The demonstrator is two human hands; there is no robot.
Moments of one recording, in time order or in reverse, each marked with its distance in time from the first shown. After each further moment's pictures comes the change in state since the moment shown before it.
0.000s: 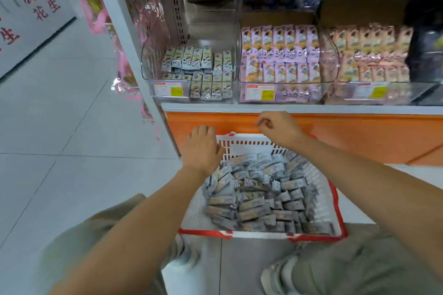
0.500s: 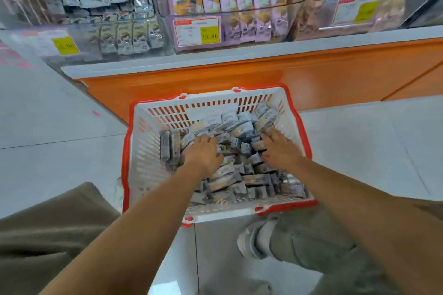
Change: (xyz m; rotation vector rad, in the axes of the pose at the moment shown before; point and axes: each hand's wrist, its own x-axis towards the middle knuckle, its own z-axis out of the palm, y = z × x) left_hand 0.012 0.077 0.151 -0.037 -0.681 0.114; right_hand -0.095 0.176 0.111 -0.404 -0.529 0.409
